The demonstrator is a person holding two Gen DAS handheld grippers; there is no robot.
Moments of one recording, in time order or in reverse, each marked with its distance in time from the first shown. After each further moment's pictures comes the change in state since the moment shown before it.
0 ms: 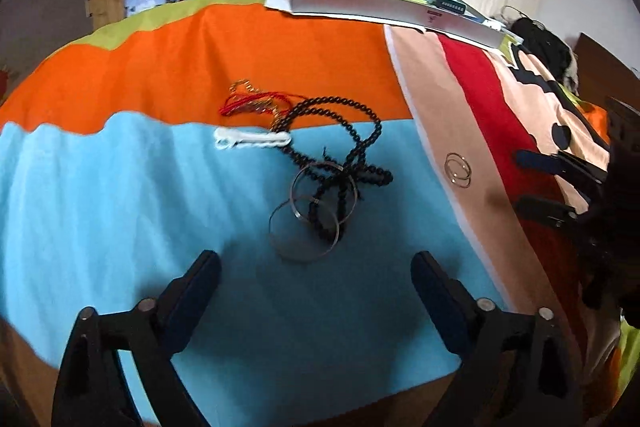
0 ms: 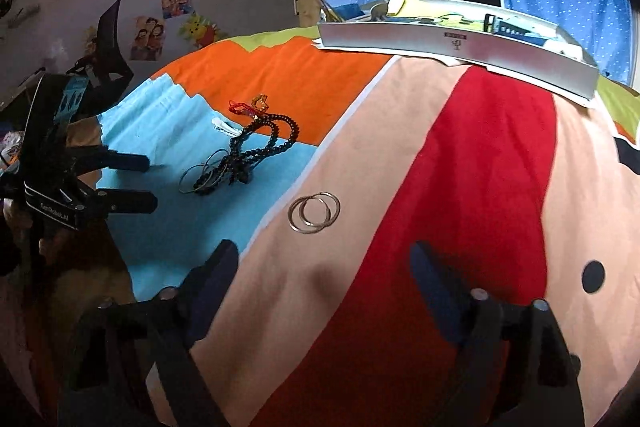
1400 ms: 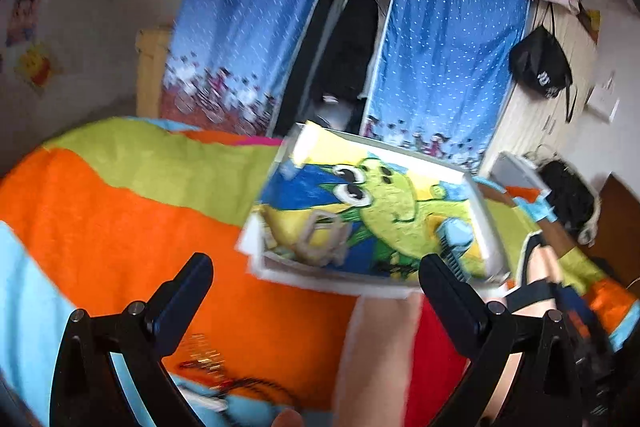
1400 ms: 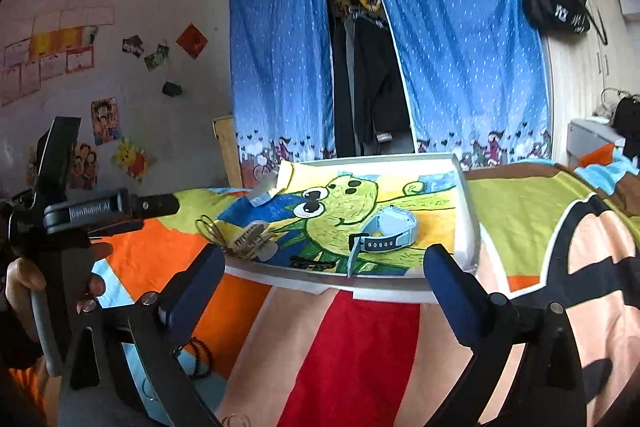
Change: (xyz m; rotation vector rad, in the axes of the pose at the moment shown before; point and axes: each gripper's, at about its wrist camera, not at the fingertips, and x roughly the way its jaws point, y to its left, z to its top) left arm -0.036 -0.037 0.202 -0.246 -0.324 0.113; right arm -0.078 -0.077 0.139 0.212 -0.390 -0.239
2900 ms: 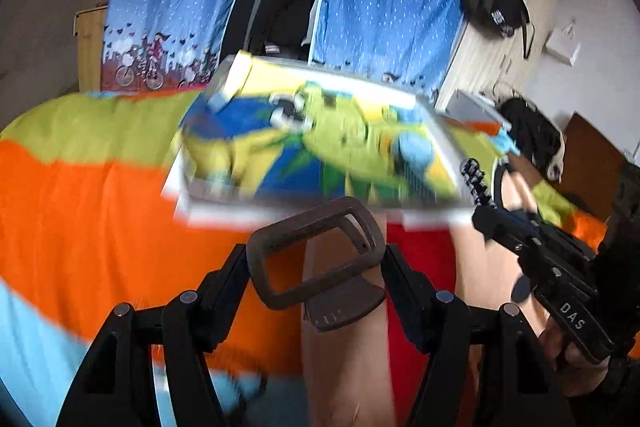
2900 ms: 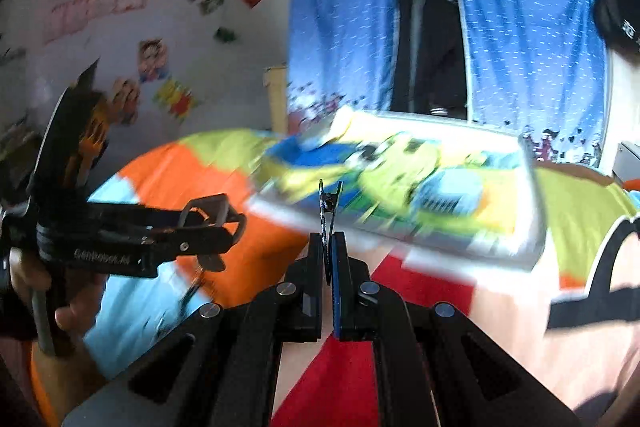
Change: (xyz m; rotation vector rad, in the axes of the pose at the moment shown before) left arm 0.056 -0.033 -0.018 0.096 0.176 -0.209; right arm 0.038 0.013 -0.009 -0.157 0.153 0.155
